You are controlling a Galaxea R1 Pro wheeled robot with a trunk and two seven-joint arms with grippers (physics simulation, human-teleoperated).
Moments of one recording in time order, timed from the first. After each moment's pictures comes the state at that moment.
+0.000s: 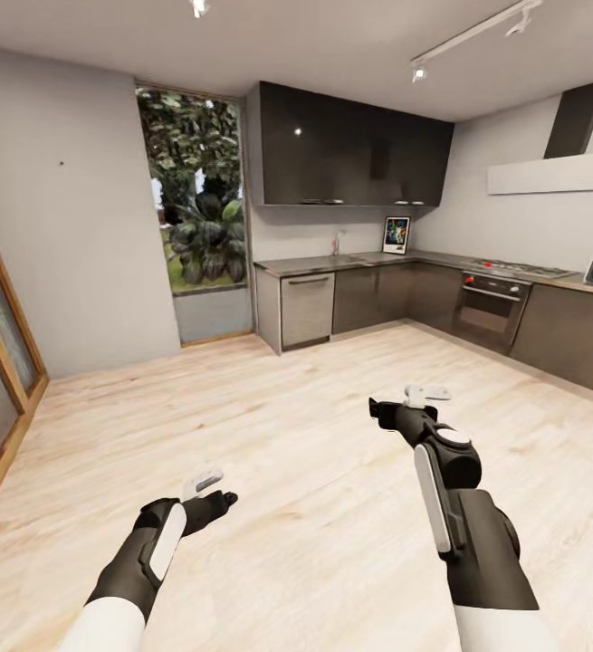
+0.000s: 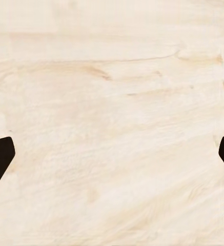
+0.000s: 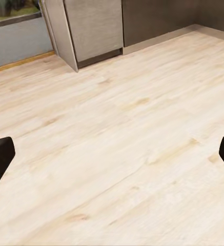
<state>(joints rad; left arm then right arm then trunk) -0.53 -0.11 0.21 -0.83 0.26 0.64 0.02 -0.51 0.14 -0.03 -1.56 0.03 0.75 -0.07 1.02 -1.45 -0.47</state>
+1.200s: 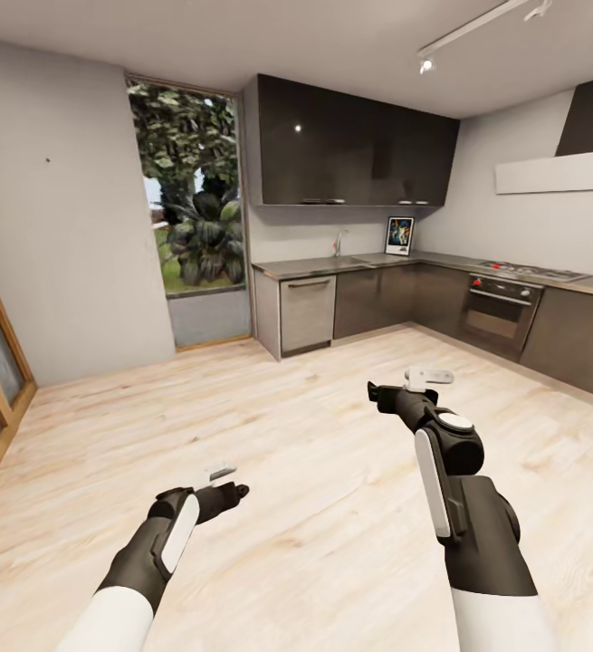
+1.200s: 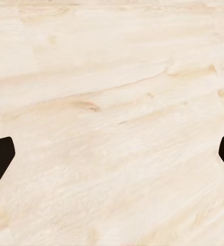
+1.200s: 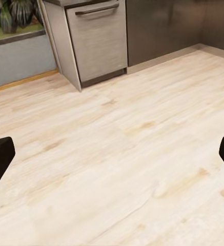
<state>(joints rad) -0.56 -0.11 0.10 -0.84 0.26 0.62 0.03 -0.56 0.14 -0.02 -1.60 0.03 0.78 -0.07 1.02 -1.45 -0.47</state>
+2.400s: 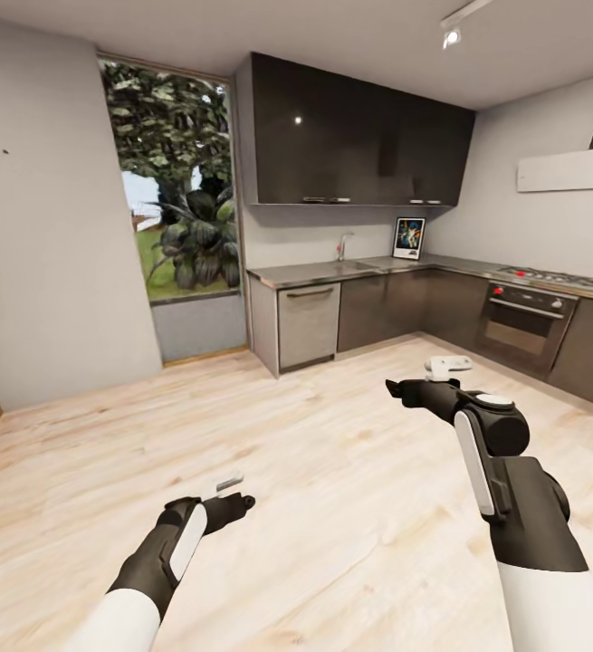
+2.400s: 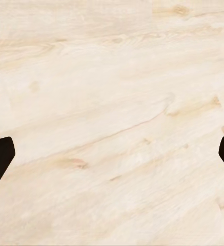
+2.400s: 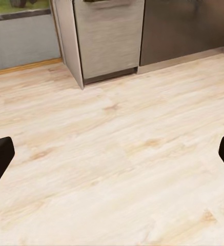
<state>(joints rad) -0.56 -0.13 0.09 -0.75 0.26 0.58 0.03 -0.63 -0.04 -0.02 -1.61 -0.01 0.94 0.11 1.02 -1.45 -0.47</state>
